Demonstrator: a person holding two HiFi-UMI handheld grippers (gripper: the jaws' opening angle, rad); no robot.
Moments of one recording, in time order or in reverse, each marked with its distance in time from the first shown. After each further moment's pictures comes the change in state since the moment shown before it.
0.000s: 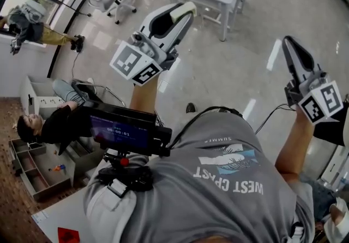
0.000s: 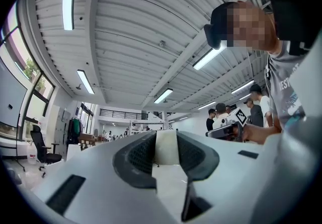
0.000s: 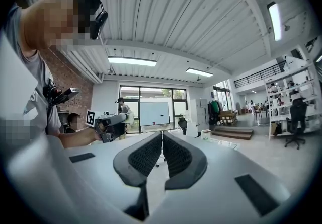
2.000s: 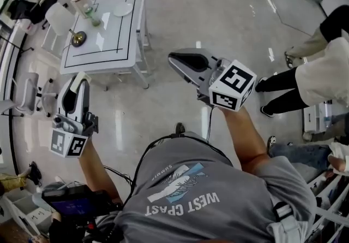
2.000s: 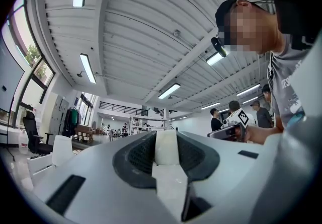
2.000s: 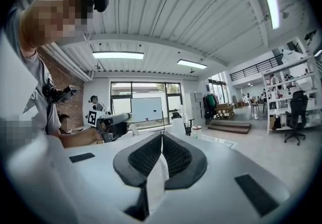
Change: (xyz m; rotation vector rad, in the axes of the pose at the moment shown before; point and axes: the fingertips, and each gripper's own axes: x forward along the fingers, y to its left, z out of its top) left arm 0.169 0.171 -0.091 -0.085 0.036 0.005; right arm 0.145 -0.194 -0.019 0.031 0.073 -0.018
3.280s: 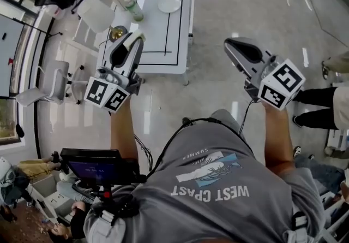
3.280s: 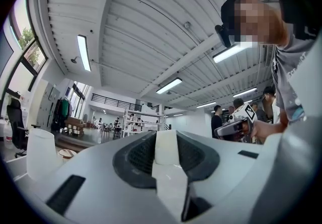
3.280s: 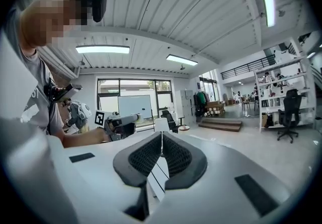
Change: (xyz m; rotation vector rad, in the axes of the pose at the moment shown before) left arm 0.145 0.155 -0.047 -0.047 0.033 -0.112; right arm 0.109 -0.120 0.018 0.032 0.019 -0.107
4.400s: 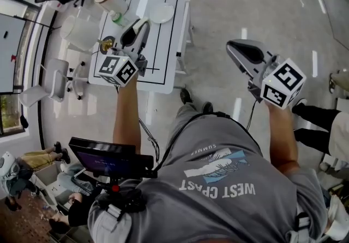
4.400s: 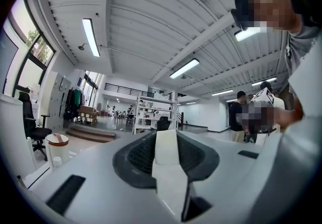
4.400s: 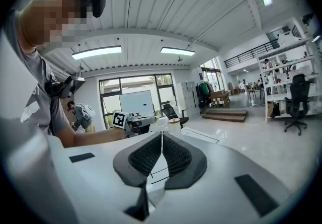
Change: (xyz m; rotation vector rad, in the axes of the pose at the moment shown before) left arm 0.209 0.101 -0.116 -0.038 0.141 0.139; right arm 0.021 -0.200 -0.021 0.064 0.077 0.094
